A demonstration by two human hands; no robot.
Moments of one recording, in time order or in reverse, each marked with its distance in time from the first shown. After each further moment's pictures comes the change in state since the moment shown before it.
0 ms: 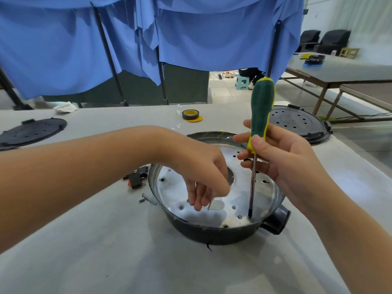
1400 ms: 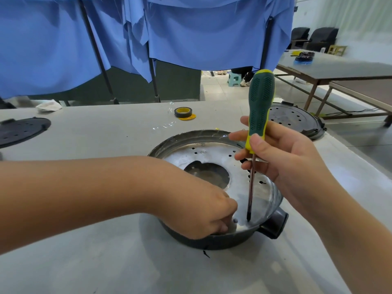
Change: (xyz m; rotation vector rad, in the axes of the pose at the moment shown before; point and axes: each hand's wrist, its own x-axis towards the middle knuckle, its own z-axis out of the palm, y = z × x) left_hand 0.003 -0.004 0.039 0.687 -0.033 0.124; right_hand -0.001 -0.001 0.002 0.007 -0.011 -0.039
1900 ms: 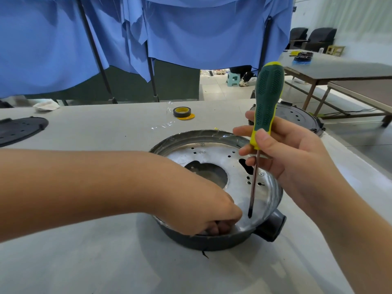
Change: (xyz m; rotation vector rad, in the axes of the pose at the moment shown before) left_hand 0.007 -0.006 0.006 0.098 0.008 0.084; right_hand -0.001 -0.006 -0.005 -0.002 0.016 -0.021
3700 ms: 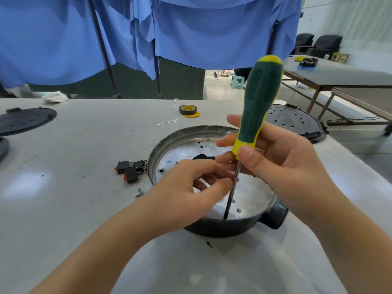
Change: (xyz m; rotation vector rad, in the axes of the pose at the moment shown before) left_hand -0.014 0.015 0.050 -1.058 1.043 -0.099; right_hand -0.020 -0.012 0.031 -0.070 -0.224 -0.111
